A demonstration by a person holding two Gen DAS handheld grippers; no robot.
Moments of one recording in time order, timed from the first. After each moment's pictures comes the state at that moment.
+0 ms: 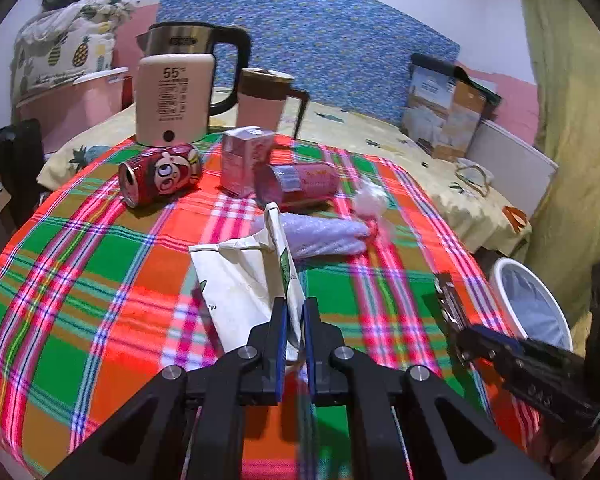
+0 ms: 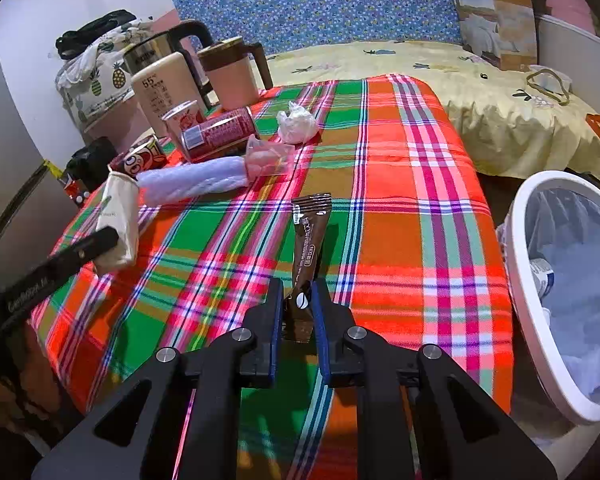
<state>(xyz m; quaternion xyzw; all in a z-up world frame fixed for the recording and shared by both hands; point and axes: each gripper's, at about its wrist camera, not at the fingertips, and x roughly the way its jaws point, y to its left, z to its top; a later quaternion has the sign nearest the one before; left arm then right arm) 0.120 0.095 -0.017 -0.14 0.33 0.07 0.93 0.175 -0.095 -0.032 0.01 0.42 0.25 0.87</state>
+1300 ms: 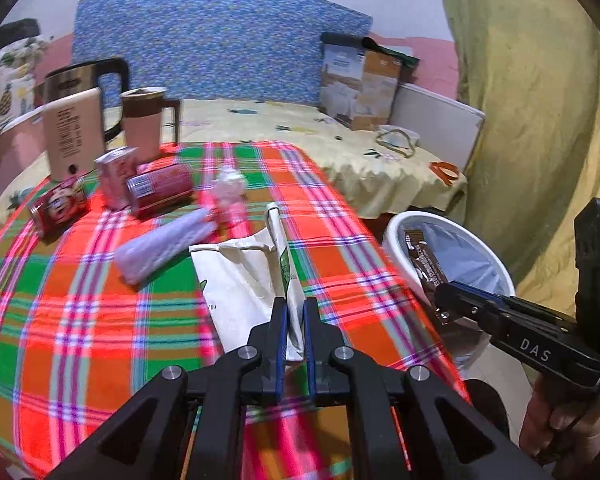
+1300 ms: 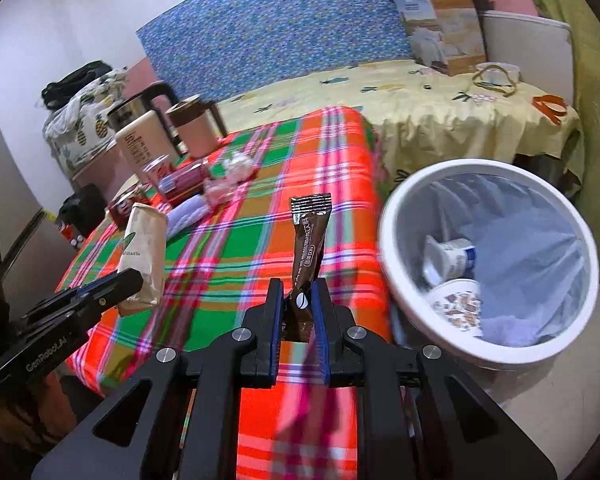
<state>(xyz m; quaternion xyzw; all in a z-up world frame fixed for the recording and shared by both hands) 0.114 -0.022 0.008 -0.08 0.34 -0.06 0.94 0.153 -0.180 -0.009 0.06 0.38 0.20 0.90</state>
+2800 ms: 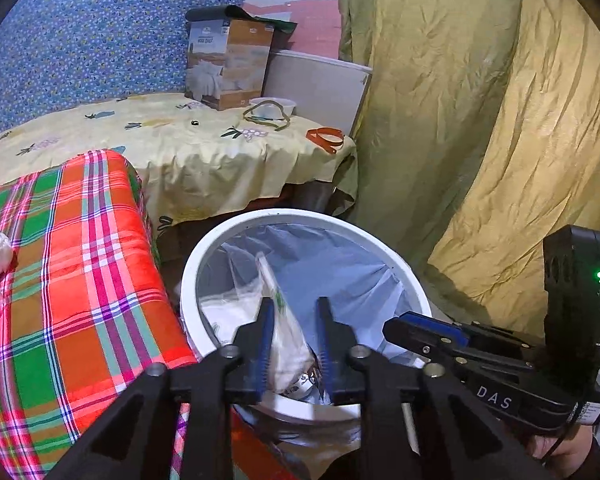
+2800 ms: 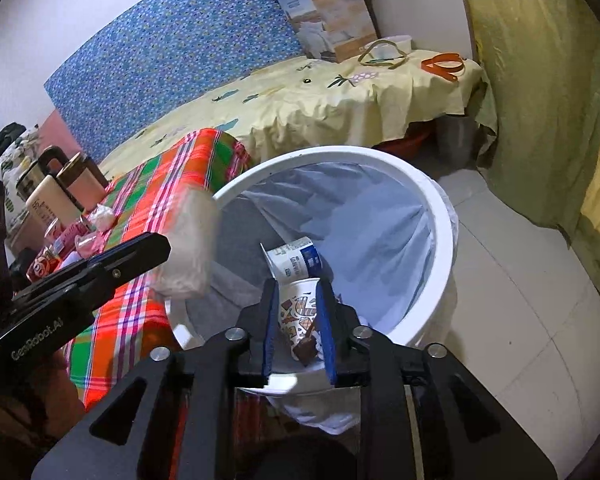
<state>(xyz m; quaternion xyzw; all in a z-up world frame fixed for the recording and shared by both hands) 0.218 -0.180 -0.005 -0.04 0.35 -0.26 0.90 0.174 -0.297 -0.026 0.12 0.39 0.07 0.91</state>
